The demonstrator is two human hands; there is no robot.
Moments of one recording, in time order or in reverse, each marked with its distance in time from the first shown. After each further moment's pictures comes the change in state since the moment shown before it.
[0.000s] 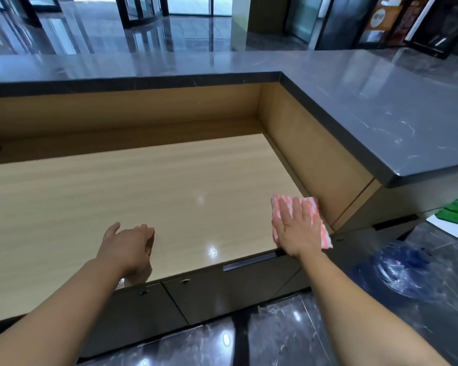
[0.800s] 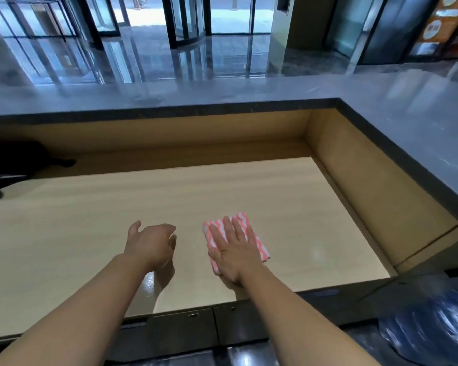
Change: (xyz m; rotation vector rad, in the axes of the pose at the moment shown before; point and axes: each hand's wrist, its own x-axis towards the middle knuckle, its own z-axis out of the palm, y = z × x) left_hand 0.017 -0.064 -0.030 -0.127 0.089 -0.148; right_hand -0.017 -0.219 -0.007 -0.048 -0.122 -0.562
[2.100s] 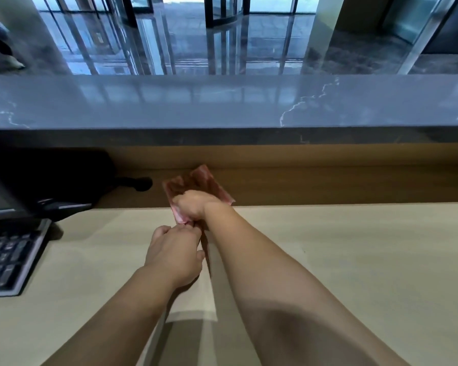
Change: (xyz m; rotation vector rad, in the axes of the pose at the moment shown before) left_hand 0.177 -0.234 -0.021 -0.020 0.055 0.079; right_hand 0.370 -0.285 -0.101 0.487 -0.260 -0.046
